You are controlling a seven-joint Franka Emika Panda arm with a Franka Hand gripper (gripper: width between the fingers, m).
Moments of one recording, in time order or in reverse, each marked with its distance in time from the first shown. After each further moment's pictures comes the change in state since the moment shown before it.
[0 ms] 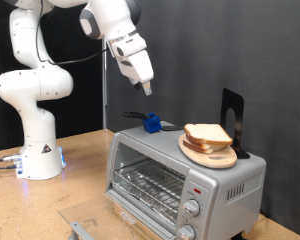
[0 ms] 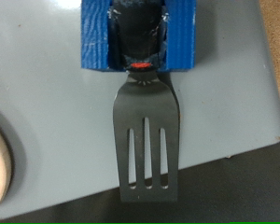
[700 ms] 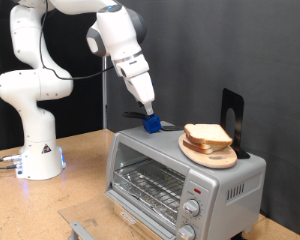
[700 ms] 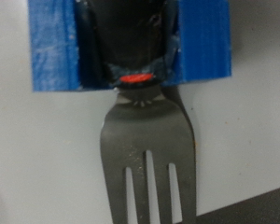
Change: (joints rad) arm 0.000 0.107 0.057 -0.039 0.018 0.116 0.056
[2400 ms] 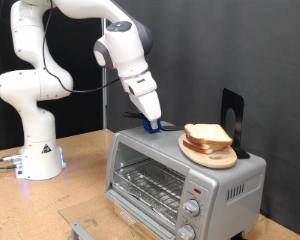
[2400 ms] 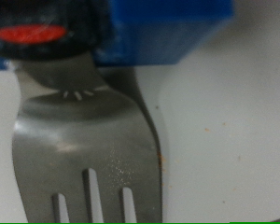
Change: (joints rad) arm 0.010 0.110 0.041 0.003 0.029 0.037 -0.038
